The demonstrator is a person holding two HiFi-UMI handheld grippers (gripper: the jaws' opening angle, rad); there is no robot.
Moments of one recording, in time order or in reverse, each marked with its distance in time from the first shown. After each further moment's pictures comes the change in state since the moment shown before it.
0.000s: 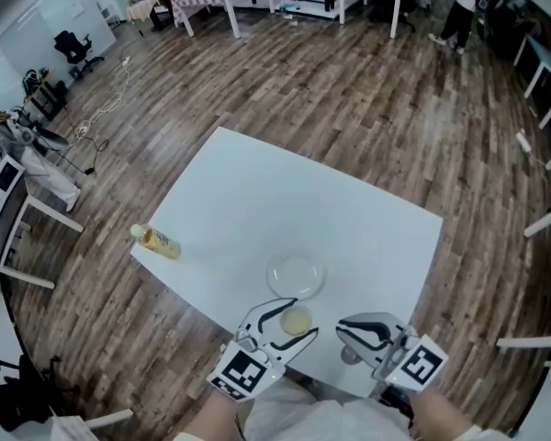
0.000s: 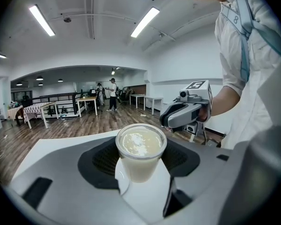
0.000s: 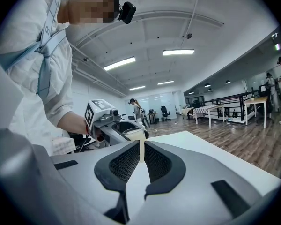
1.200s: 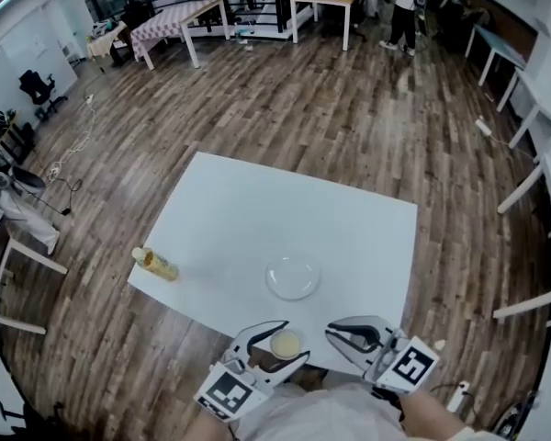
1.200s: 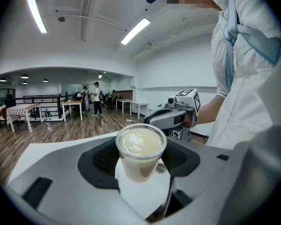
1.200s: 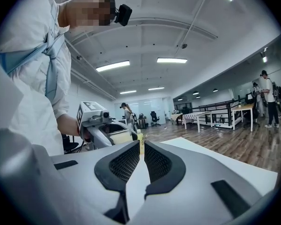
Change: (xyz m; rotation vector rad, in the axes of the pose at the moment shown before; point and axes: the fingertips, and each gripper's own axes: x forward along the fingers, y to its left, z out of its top) left arm -0.085 -0.032 0.007 0.032 -0.061 -0.188; right arm 0.024 0.058 0.027 -0.003 -0.053 -0.164
